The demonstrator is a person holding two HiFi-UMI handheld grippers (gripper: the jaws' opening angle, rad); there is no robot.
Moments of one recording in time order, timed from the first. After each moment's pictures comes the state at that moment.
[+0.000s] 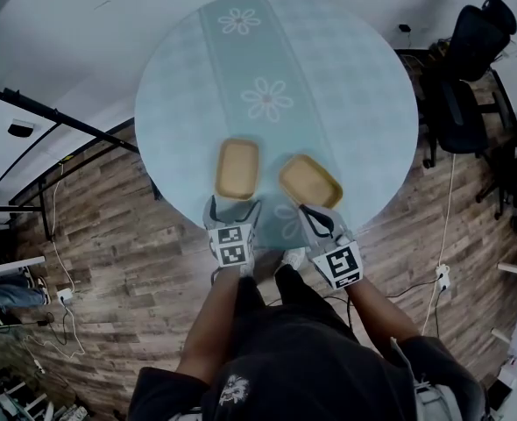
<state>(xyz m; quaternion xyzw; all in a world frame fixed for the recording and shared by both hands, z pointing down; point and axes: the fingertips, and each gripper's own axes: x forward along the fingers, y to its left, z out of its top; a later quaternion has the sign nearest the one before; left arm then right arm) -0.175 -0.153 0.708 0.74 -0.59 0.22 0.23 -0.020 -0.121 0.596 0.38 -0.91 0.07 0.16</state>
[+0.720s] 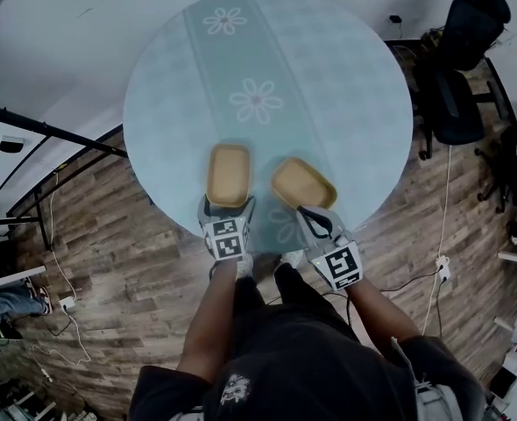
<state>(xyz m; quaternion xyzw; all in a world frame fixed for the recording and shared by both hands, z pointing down) -0.172 -0.181 0.729 0.72 -0.59 0.26 0.25 -0.005 -0.131 0.605 0.38 -0.90 0.09 0.17</state>
